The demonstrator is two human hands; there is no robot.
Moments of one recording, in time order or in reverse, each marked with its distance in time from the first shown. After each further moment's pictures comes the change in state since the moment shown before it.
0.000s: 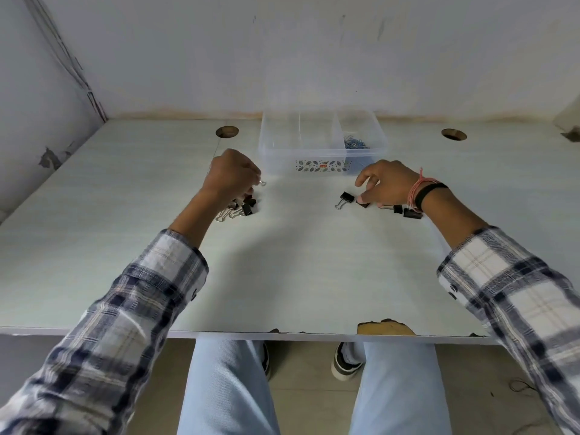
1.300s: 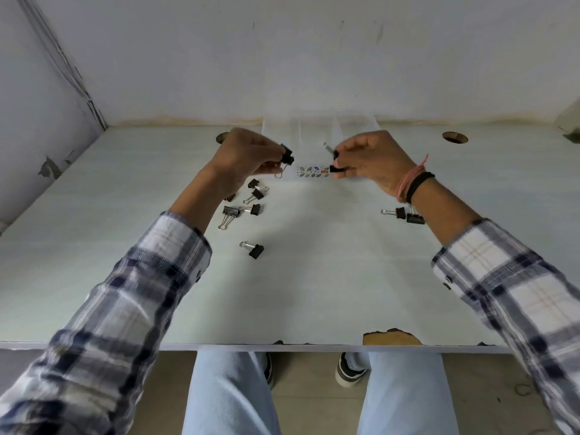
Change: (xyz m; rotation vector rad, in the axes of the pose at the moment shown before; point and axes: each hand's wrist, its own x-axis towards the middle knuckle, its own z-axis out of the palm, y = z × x) left_hand 0.023 0.034 -0.008 -0.482 -0.190 0.130; right_hand 0.008 -0.050 -0.011 0.935 0.128 -0.150
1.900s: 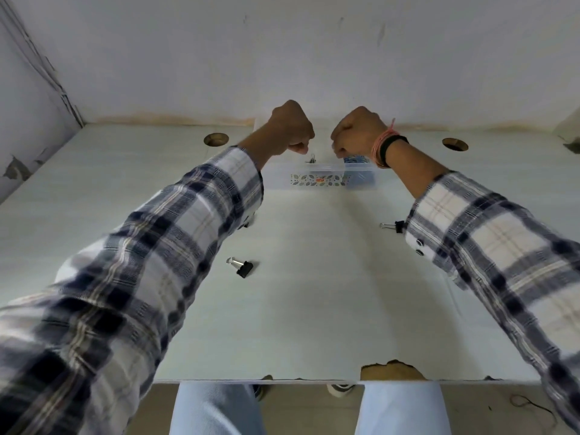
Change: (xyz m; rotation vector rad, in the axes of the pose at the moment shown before) left_hand 0.116 0.030 0.072 0.462 0.003 -0.110; right_hand 0.100 -0.008 -0.009 -0.649 0.138 0.074
